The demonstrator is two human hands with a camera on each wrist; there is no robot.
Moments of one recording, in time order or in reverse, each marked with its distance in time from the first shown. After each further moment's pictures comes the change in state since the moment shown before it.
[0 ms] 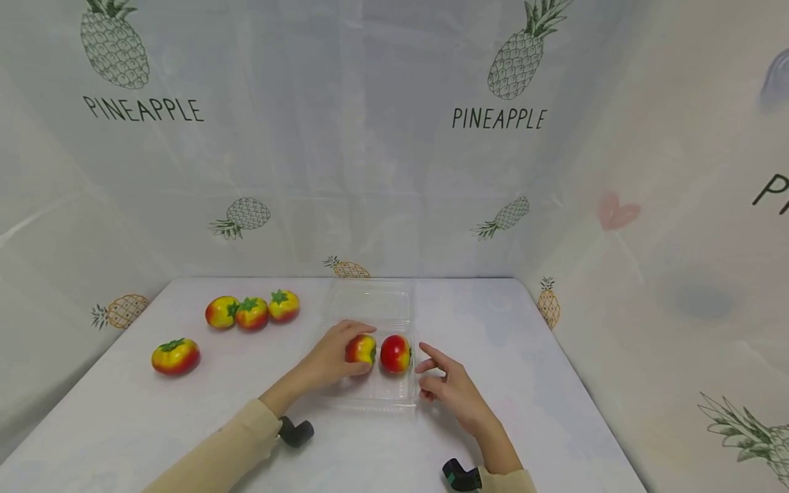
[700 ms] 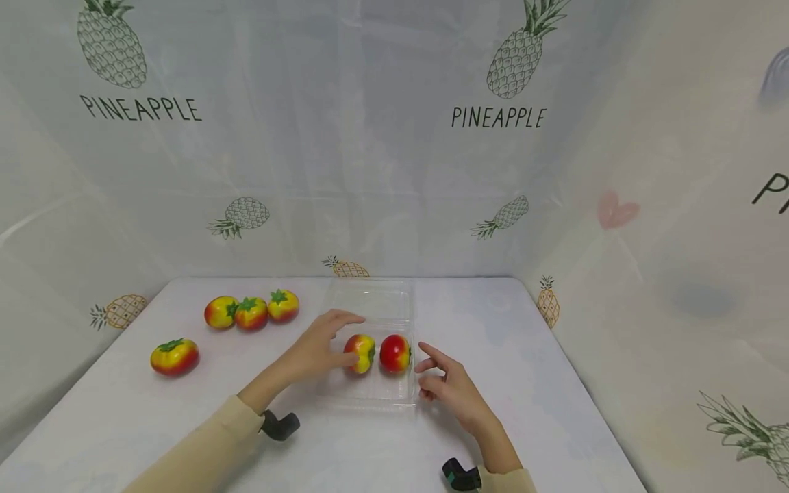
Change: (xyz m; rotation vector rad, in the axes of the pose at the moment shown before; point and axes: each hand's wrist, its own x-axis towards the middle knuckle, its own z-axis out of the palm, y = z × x) left_hand -0.005 0.001 -0.031 0.056 0.013 0.021; right_hand 0.000 0.000 0.000 -0.005 0.011 0.005
